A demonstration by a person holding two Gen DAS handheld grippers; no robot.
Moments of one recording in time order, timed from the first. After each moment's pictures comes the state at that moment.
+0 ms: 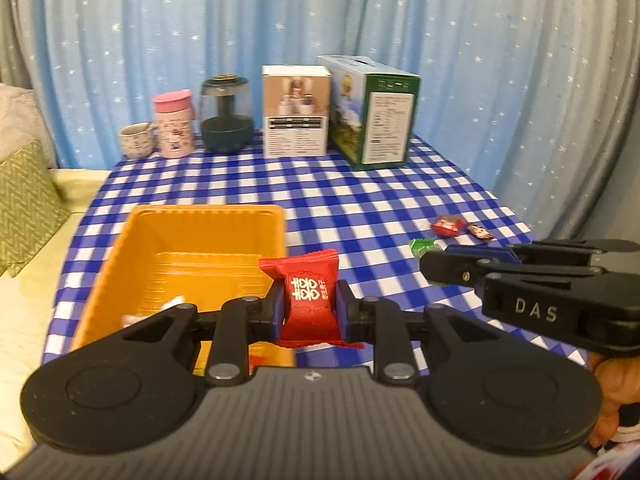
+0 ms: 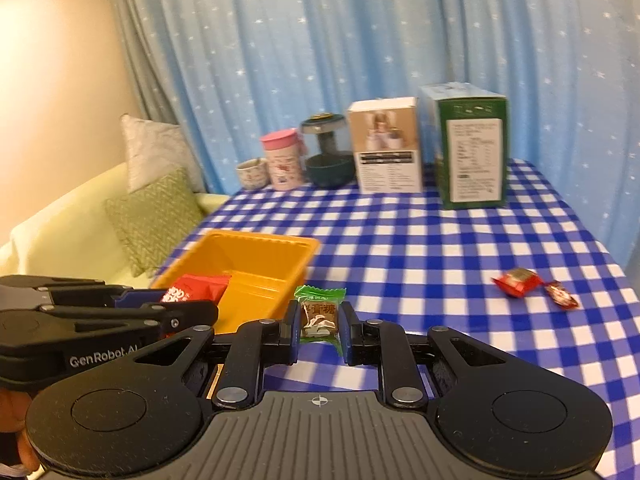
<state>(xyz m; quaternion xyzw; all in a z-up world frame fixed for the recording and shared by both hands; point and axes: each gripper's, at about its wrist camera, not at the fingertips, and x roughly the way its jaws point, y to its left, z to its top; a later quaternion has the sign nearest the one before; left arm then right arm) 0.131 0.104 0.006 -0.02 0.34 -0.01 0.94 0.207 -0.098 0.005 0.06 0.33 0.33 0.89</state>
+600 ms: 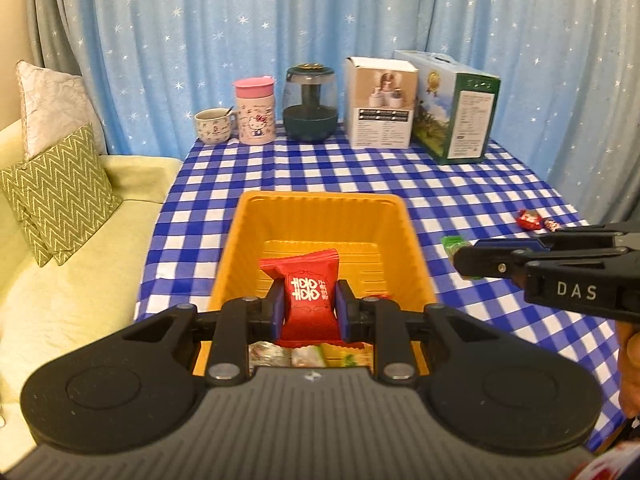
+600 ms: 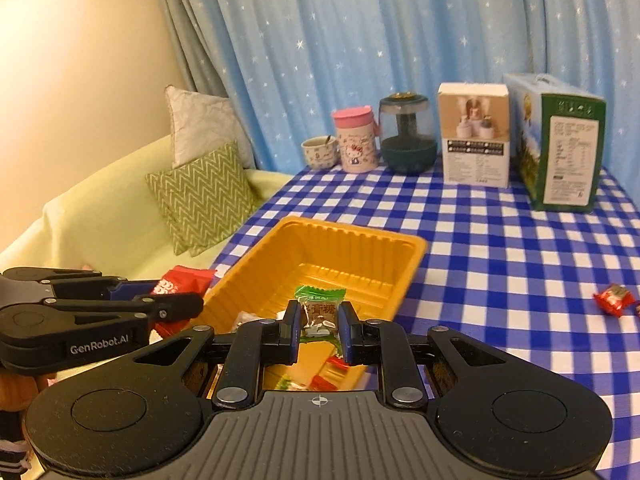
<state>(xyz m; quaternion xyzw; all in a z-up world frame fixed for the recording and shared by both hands) 0.123 0.215 0.001 -0.01 0.35 0.04 0.93 0.215 0.003 0.003 0.04 0.35 0.38 0.85</state>
